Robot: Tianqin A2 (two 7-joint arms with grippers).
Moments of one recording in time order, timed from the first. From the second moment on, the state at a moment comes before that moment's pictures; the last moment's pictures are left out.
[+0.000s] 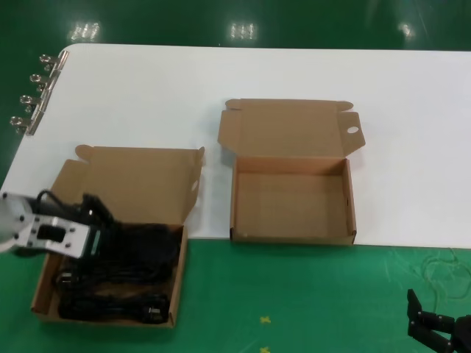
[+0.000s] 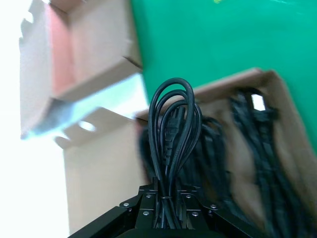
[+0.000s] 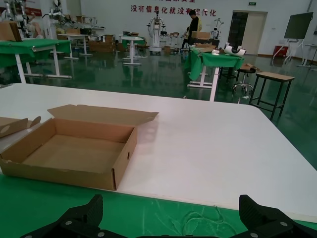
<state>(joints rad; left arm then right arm) -1.16 -0.60 2.17 -0.88 -1.20 1.02 0.49 0.00 0.30 -1.60 1.60 1.80 0.00 0.00</state>
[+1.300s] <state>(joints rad) -1.53 0.00 2.70 -0.37 -1.58 0.68 0.57 0.00 0.30 -1.60 1.60 1.80 0.00 0.00</state>
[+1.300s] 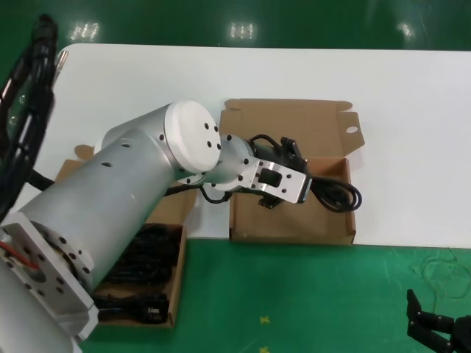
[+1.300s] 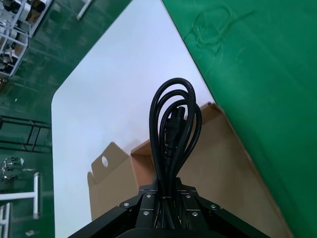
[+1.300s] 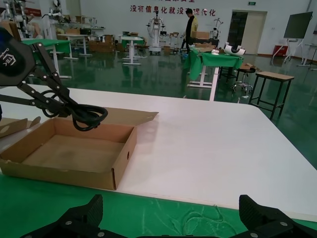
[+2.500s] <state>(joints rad) -1.53 -0.01 2.69 -0.30 -1.65 0.64 0.63 0.00 0.30 -1.60 1.60 1.80 0.00 0.00</state>
